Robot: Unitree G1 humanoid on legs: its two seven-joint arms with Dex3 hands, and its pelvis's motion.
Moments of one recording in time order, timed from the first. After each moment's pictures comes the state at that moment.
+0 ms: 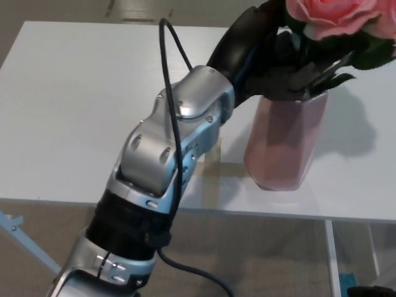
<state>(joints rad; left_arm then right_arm) -0.83 0.00 -0.21 0.04 -0.20 0.57 -0.15 -0.30 -0.30 -0.07 1.25 -0.07 -0.09 0.04</state>
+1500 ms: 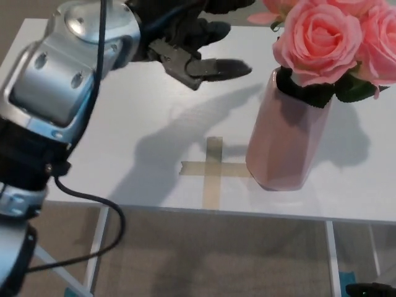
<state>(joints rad) -1.09 0.54 -0.41 0.12 -0.15 0.69 -0.62 -0.31 -0.31 -0.06 1.25 -0.07 -0.09 0.04</state>
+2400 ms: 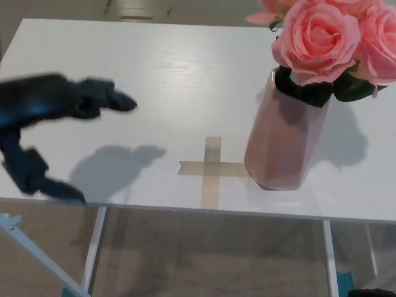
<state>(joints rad) -0.43 1.01 -0.11 -0.43 0.00 0.50 -0.83 -0.29 -0.31 -0.06 1.26 -0.07 -0.09 0.03</state>
